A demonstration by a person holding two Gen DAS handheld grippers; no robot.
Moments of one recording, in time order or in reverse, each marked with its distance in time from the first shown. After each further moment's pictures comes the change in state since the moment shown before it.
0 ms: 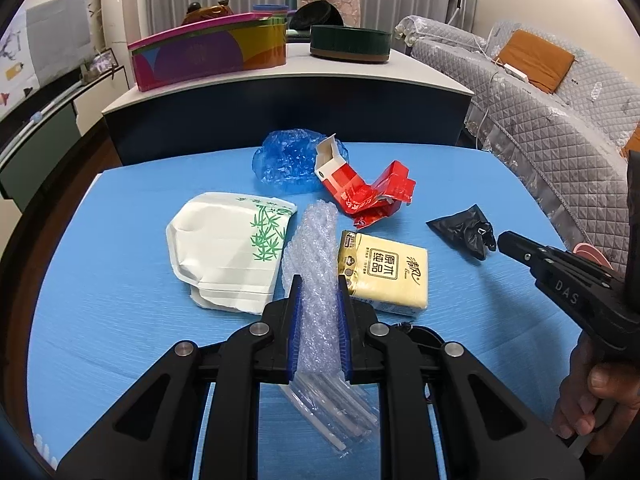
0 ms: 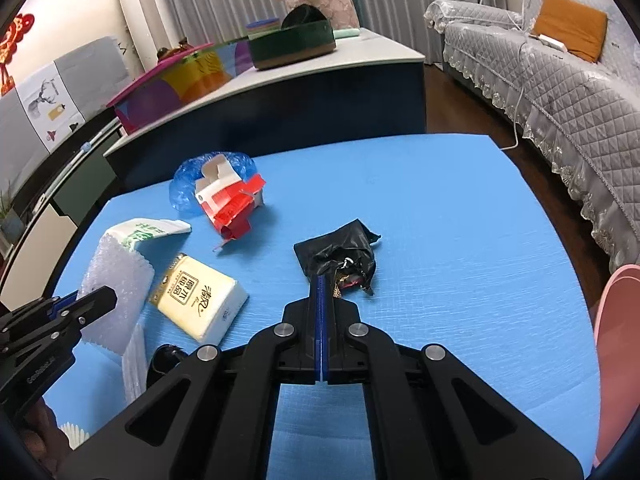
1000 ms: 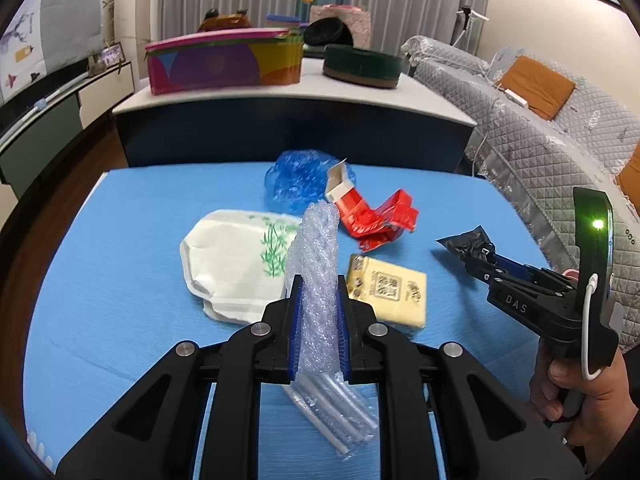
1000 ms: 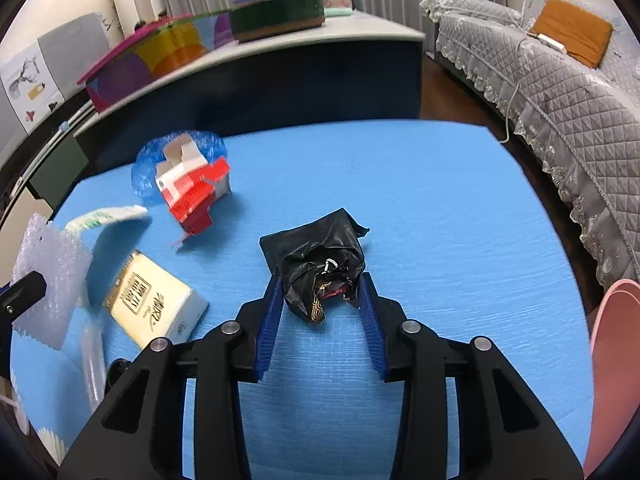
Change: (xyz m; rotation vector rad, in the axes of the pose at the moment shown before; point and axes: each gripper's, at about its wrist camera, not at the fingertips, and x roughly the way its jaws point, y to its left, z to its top) left arm -0.014 0.015 0.010 -0.061 -0.055 -0.041; right arm 0.032 -0.002 0.010 -0.032 0.062 -0.084
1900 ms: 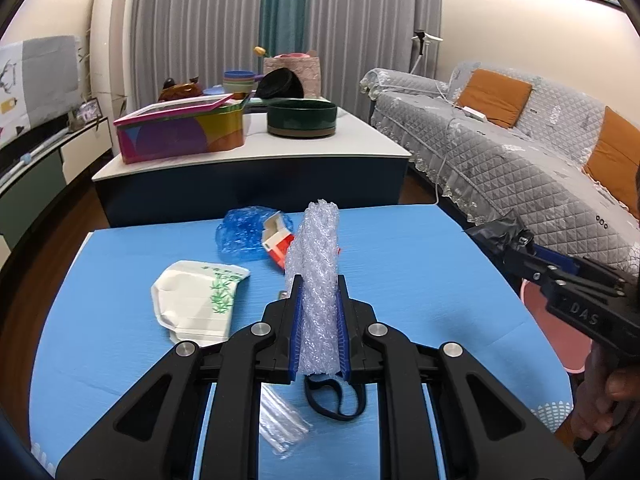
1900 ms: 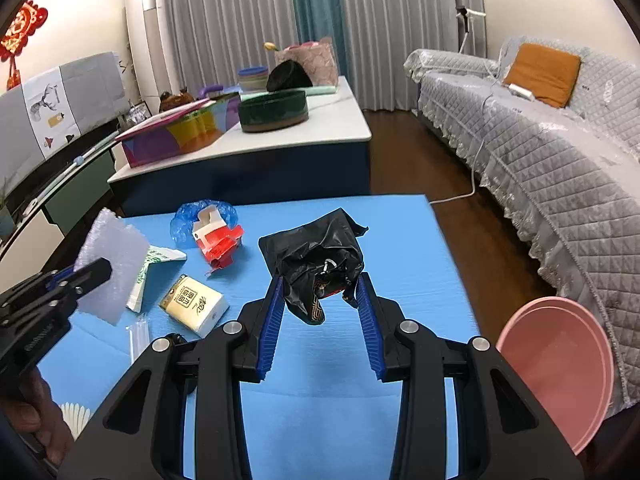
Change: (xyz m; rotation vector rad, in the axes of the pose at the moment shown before) left arm -0.045 -0.055 0.001 0.115 -0.158 -0.060; right arm -0.132 -0.027 -0.013 -0.017 -0.212 -0.024
